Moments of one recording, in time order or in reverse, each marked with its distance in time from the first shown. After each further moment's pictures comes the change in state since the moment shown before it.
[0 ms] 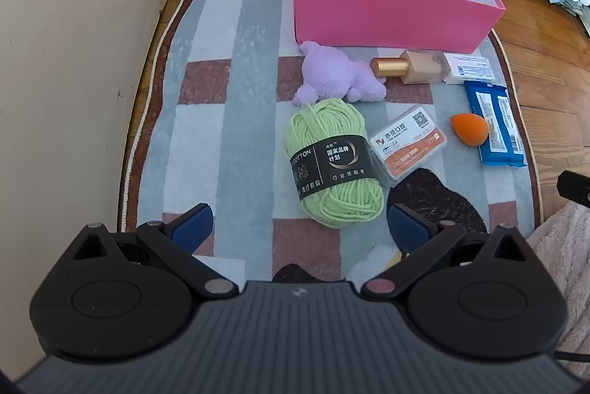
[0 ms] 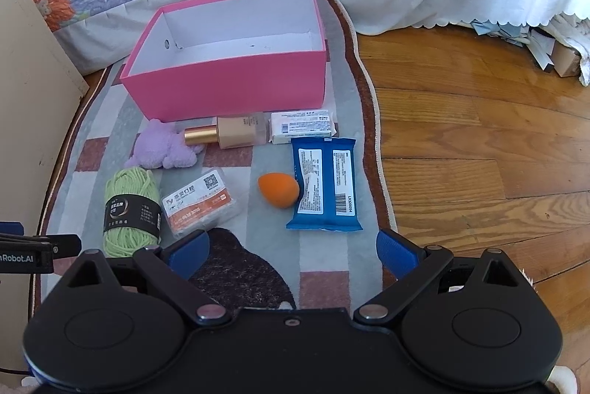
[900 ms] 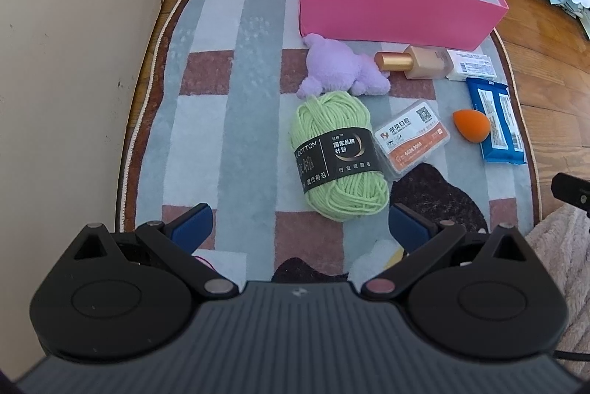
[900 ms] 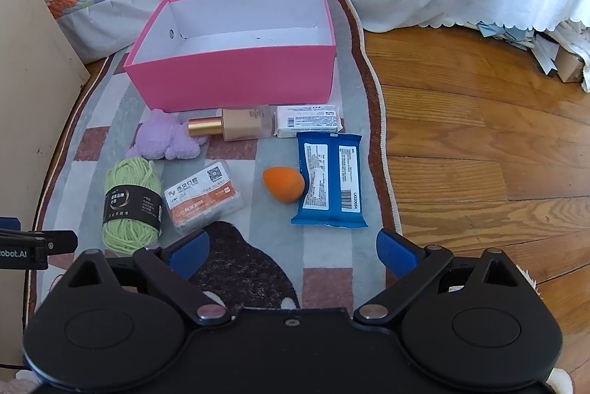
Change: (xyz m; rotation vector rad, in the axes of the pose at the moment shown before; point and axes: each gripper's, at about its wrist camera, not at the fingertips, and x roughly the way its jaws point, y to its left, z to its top) left arm 0.004 0.011 -0.003 -0.006 0.015 -0.022; right arm 0.003 0.008 -0.002 -0.023 0.017 -0.016
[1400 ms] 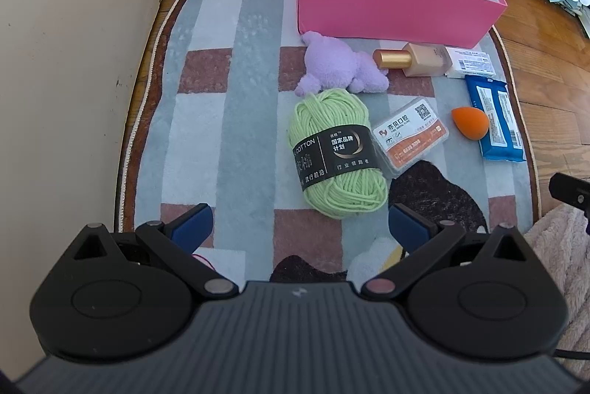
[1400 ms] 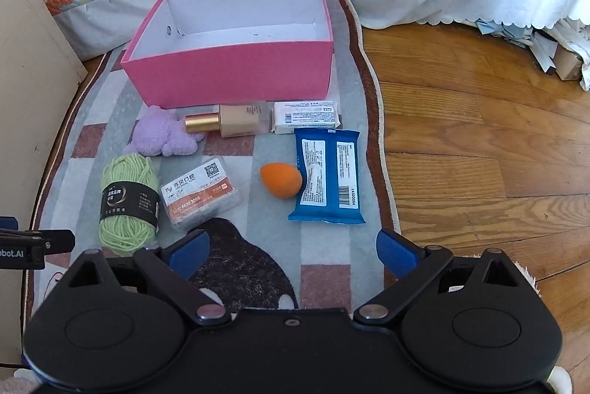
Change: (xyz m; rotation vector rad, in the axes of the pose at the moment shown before) left arm 0.001 -0.003 -0.002 0.007 0.003 -0.001; right arm 0.001 0.000 -0.002 0.014 0.006 -0.012
